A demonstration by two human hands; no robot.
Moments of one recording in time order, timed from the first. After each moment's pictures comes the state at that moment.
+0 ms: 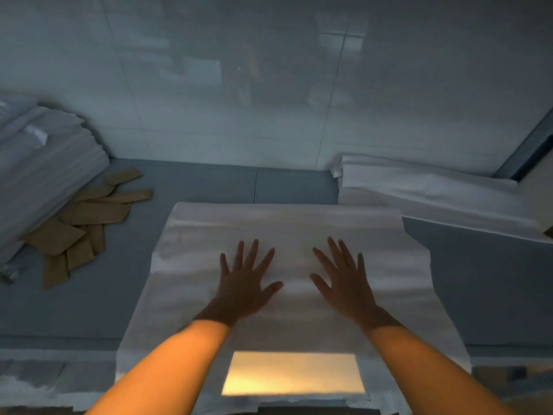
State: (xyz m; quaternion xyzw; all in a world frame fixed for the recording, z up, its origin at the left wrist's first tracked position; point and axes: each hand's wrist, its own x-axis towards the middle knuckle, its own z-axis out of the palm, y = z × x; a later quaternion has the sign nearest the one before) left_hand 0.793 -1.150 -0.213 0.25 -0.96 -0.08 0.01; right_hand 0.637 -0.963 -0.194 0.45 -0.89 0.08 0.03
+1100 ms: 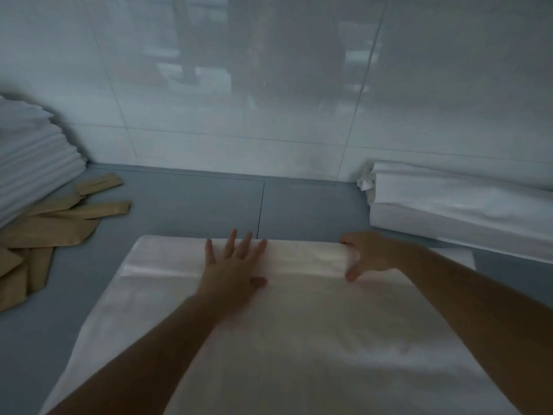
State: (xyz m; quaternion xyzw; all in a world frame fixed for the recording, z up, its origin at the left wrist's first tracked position) left_hand 0.717 -1.254 -0.224 0.26 -0.97 -0.01 -0.02; right_hand 0.473 -1.093 -0.172 0.50 -0.85 -0.06 -0.19
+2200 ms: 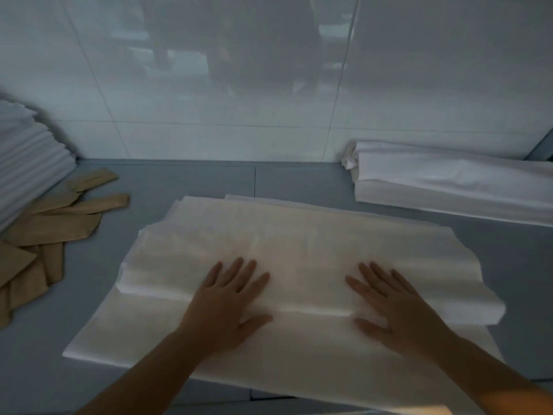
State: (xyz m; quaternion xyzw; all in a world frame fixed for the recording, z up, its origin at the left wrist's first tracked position) left_hand 0.809 -1.212 -0.222 0.09 -0.99 0.02 0.06; right_hand 0.599 -0.945 -0.209 0.54 -0.84 -0.03 -0.01
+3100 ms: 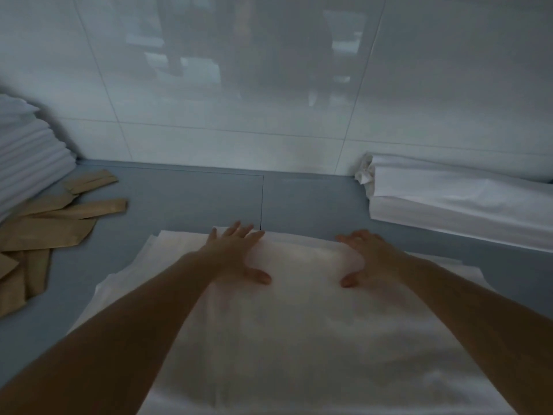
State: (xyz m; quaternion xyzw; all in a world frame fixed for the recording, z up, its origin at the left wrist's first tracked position) left_hand 0.698 -1.311 -0.212 0.19 -0.97 -0.10 -0.11; right_hand 0.497 -1.076 -0.190 0.45 -0.88 -0.07 -0.15
